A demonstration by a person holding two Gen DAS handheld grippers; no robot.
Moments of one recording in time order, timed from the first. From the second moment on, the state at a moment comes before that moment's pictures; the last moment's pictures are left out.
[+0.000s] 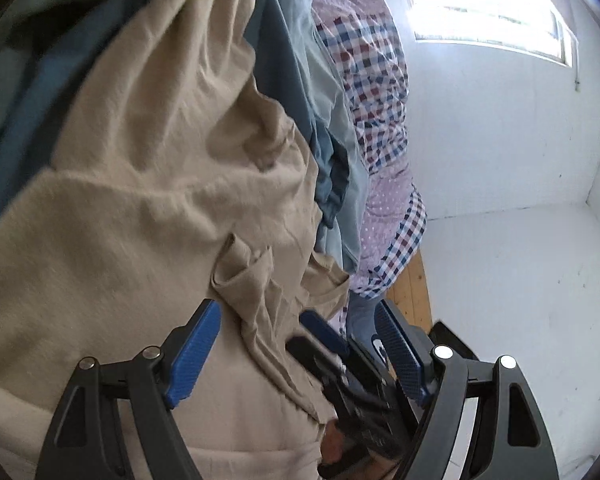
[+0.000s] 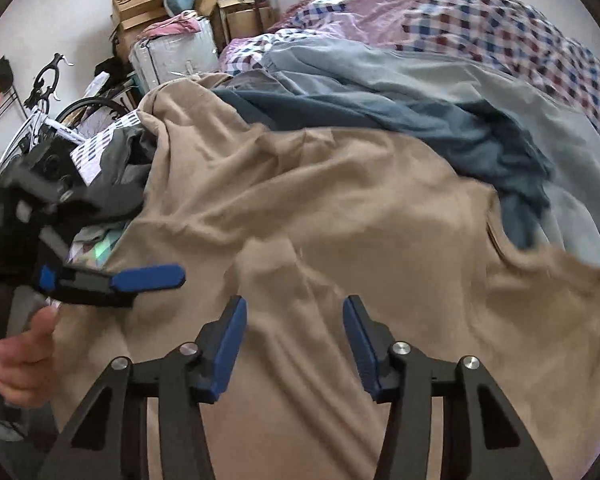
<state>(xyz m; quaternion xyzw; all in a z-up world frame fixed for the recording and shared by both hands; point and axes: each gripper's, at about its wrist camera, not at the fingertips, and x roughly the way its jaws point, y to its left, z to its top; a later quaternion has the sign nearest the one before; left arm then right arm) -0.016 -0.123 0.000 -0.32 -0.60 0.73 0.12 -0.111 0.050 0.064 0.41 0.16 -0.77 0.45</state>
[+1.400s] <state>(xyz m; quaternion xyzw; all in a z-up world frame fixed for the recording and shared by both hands) -0.018 -0.126 0.002 -0.37 -0.56 0.73 0.12 -0.029 0.008 0.043 0.35 0.30 -0.78 0.43</state>
